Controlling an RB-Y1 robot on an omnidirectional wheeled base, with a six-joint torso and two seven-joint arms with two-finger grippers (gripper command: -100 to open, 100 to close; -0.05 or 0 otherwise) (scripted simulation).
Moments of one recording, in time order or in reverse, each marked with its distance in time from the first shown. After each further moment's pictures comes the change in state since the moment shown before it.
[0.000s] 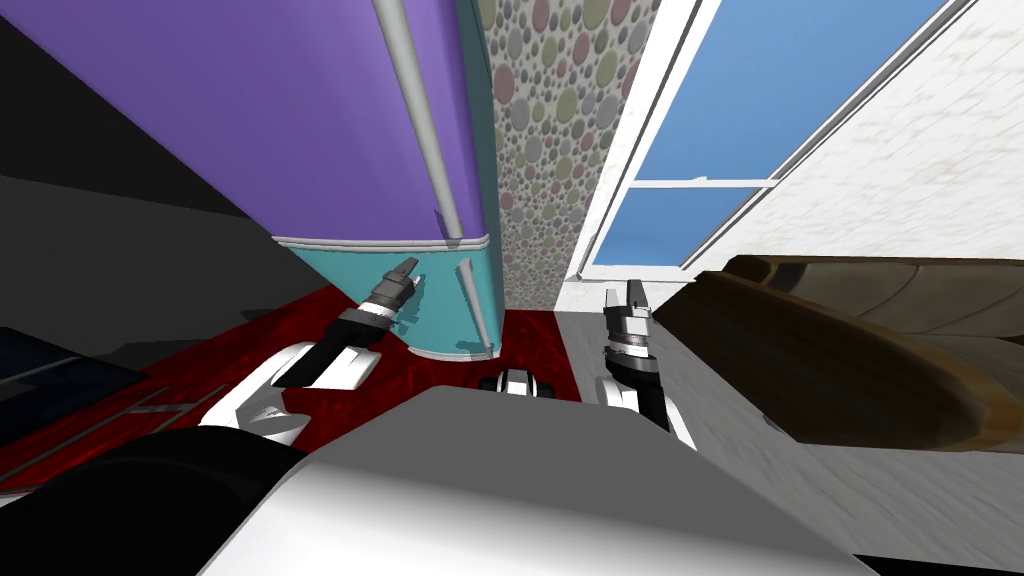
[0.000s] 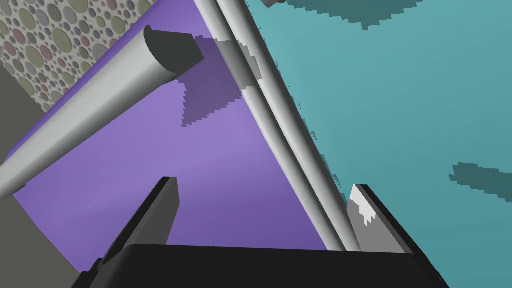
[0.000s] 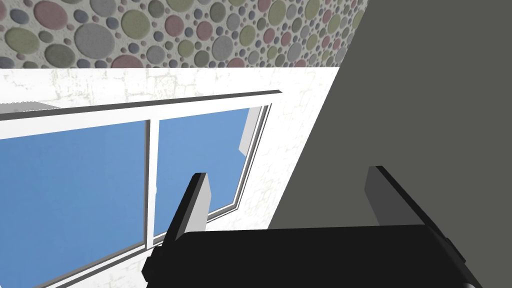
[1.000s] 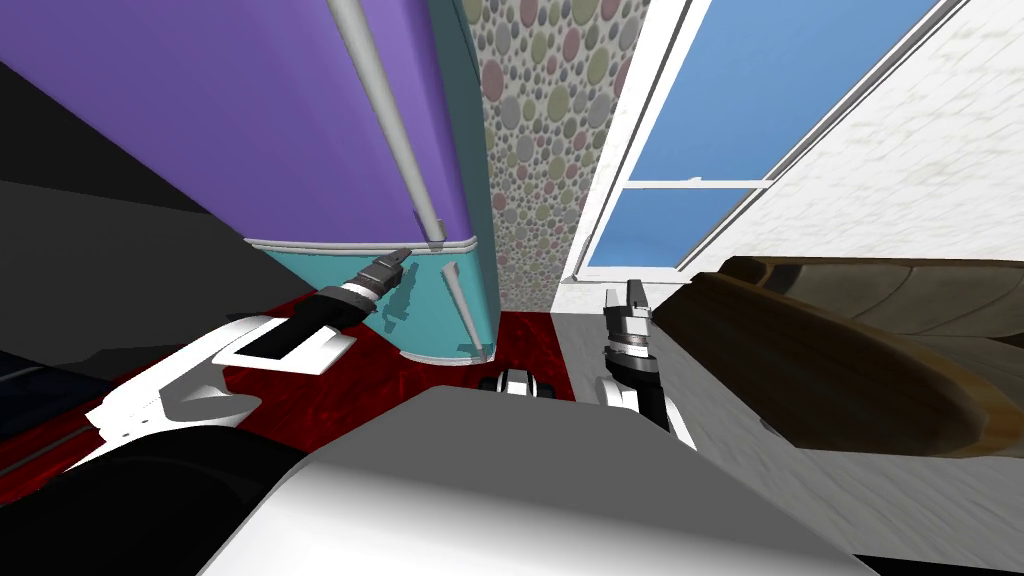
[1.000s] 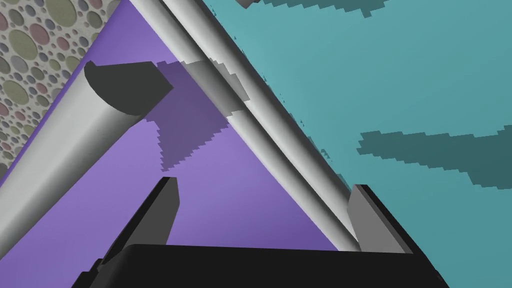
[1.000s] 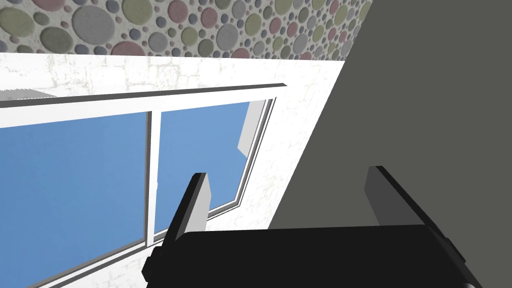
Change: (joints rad) left arm 0.011 0.253 0.159 -0.003 0.056 0.240 0.065; right arm 0.000 0.000 0.000 0.000 0.000 0.000 0.000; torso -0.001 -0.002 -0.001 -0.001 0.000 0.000
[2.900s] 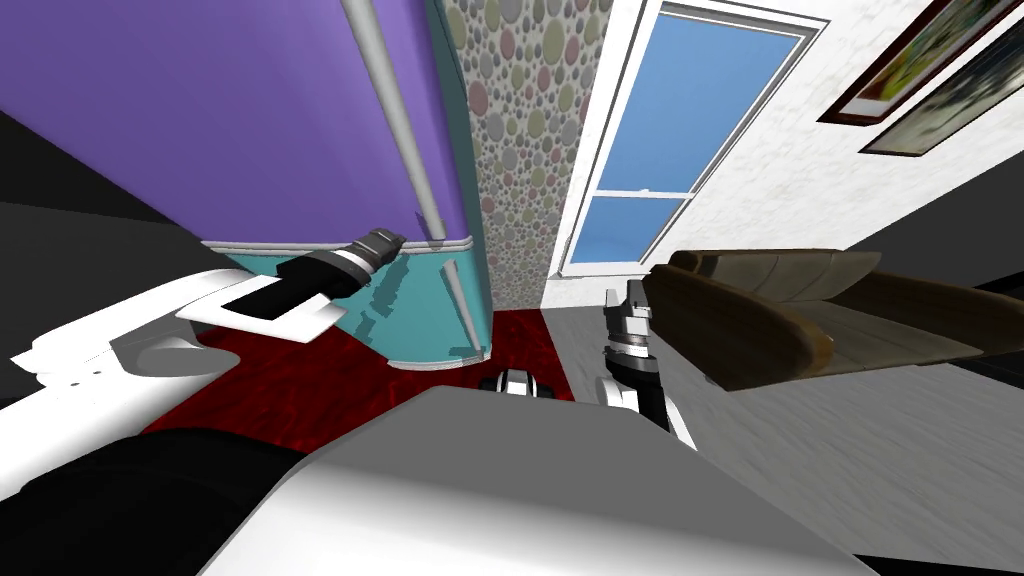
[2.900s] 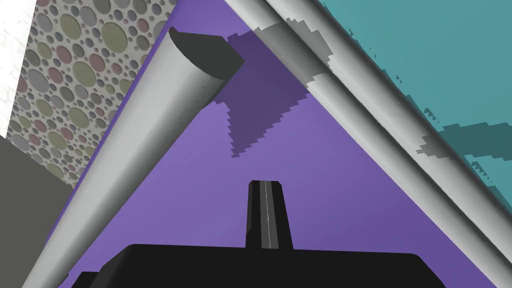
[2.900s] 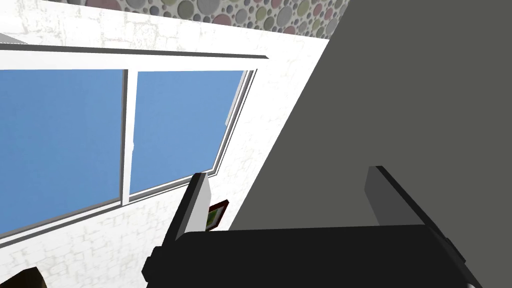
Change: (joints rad) left arm -0.105 0.264 0.081 0.006 0.019 0.206 0.062; right arm 0.000 0.000 0.000 0.000 0.000 0.000 0.000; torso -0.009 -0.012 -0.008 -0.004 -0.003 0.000
